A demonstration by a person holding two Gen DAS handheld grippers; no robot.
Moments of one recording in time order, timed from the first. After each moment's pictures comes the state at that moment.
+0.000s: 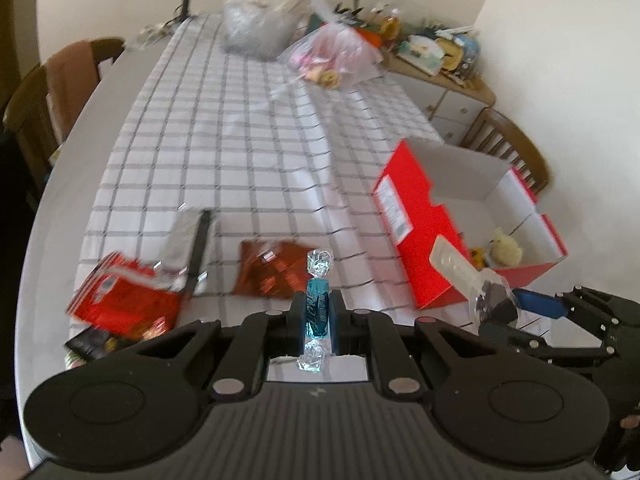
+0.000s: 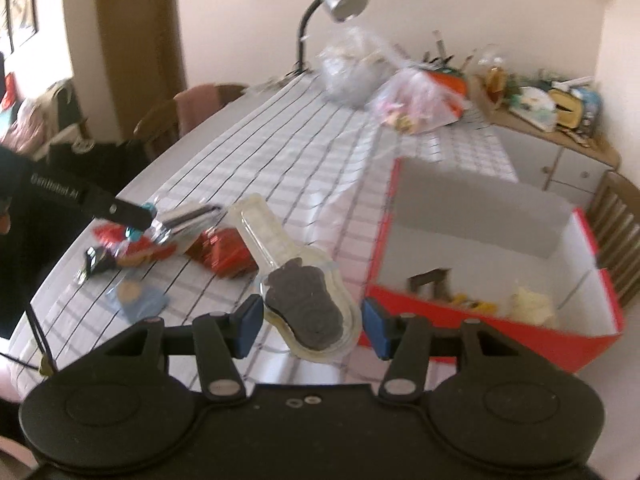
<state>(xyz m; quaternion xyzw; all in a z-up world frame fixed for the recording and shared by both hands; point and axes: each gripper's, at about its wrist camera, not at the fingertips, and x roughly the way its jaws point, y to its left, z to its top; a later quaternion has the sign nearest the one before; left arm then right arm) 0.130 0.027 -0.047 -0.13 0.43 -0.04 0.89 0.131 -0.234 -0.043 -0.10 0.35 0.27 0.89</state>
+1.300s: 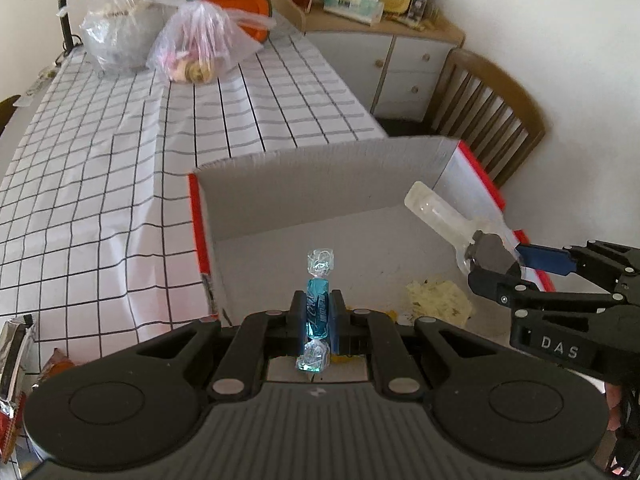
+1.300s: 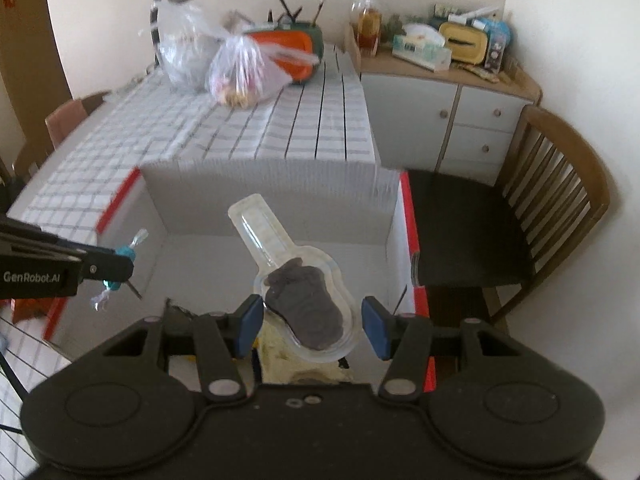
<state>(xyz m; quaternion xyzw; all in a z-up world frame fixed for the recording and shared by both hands) 0.306 -0.200 -0.070 -0.03 0.49 -0.05 0.87 0.299 -0.388 -0.068 -0.07 0.42 0.16 0.89</state>
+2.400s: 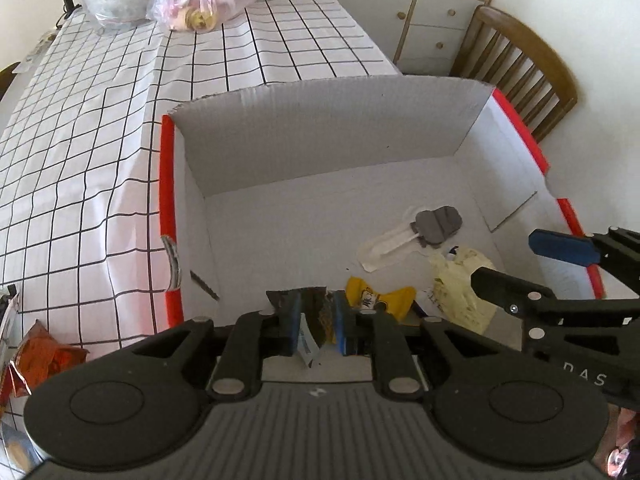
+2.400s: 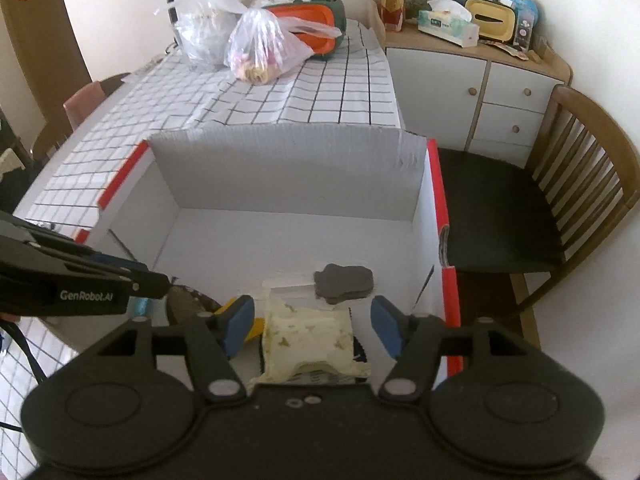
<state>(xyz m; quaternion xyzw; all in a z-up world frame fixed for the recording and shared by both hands) 0.321 -0.214 -0.106 -0.03 0.54 -0.03 0.84 0.306 -0.396 -0.085 -0.06 0.44 0.20 0.87</state>
